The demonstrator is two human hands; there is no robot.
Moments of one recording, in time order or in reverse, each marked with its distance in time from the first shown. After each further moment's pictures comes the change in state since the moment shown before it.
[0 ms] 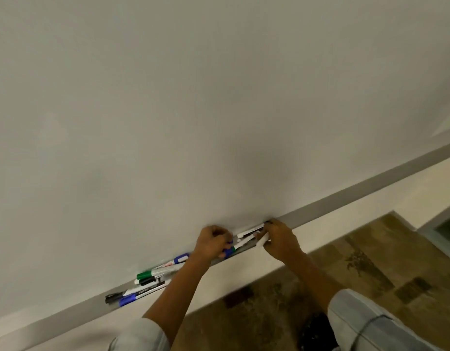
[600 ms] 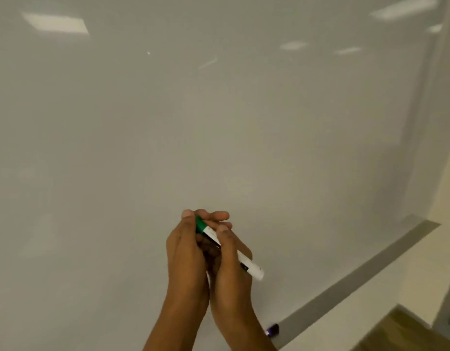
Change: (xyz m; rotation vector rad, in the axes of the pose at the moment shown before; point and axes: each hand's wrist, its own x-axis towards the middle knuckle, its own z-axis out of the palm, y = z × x) left_hand -0.205 0.213 -0.053 -0.726 0.002 0.784; right_hand -0.052 -0.314 -0.207 1.583 0.431 -0.309
